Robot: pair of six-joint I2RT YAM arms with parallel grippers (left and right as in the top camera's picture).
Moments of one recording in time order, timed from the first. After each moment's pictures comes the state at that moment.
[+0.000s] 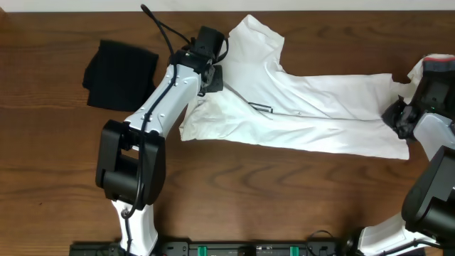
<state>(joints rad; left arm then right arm) -0.36 2.03 1.62 -0.76 -0.14 -0.37 -0.42 1.78 1.03 -0.37 0.04 0.40</state>
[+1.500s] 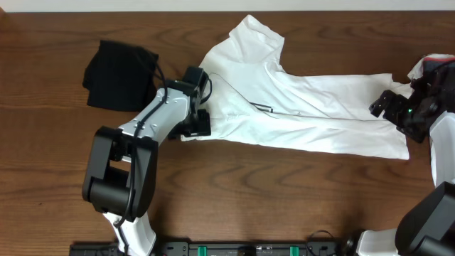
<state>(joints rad) -0.32 1.93 1.25 -0.89 -0.02 -0.42 -0.42 1.60 1.18 -0.80 -0.23 0.17</state>
